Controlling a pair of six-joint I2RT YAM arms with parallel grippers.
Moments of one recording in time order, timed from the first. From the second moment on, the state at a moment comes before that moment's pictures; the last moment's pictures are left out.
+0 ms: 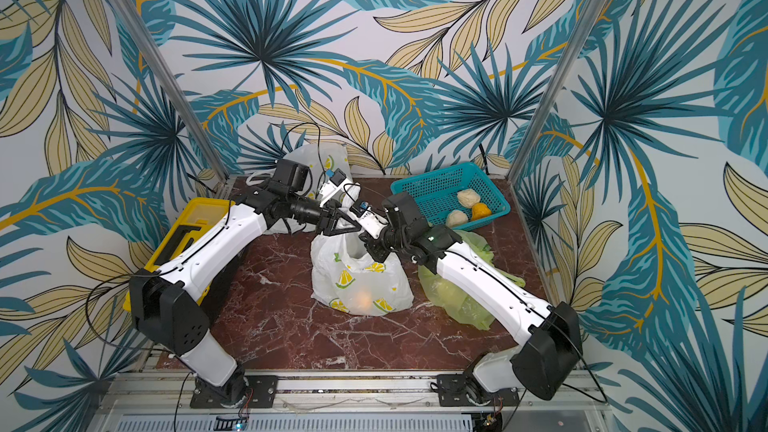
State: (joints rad) left arm -0.41 1.69 1.59 -0.70 1.06 0.12; right arm 0.65 1.42 1.29 -0.53 -0.22 -0.26
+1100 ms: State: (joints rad) left arm -0.42 1.69 1.57 -0.70 0.88 0.15; right arm 0.46 1.48 1.52 -0.45 -0.41 0.51
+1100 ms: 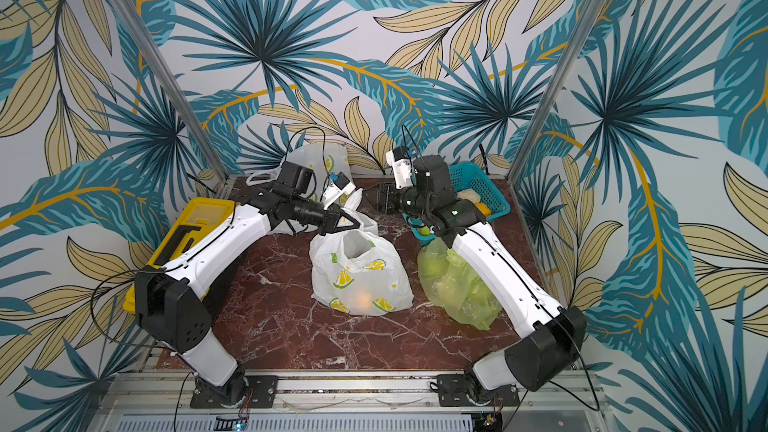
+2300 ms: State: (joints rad) left arm -0.43 1.64 1.56 -0.69 0.87 0.13; right arm 0.49 1.36 1.32 -0.21 -0.37 0.70
